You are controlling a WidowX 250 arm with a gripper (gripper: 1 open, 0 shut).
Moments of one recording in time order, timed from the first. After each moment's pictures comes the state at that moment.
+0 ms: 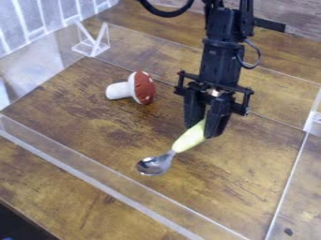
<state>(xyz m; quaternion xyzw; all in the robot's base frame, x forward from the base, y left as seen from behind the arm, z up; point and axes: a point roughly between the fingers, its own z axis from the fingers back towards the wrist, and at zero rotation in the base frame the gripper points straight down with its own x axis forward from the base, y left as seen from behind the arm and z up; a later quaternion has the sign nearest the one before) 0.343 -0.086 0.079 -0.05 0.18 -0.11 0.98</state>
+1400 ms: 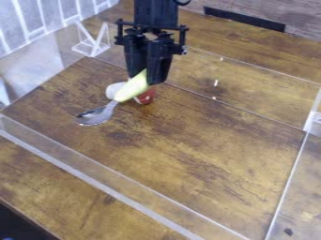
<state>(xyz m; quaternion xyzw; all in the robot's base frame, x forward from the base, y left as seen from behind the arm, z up) 0.332 -0.004 0.126 -0.07 0.14 -0.06 0.99</state>
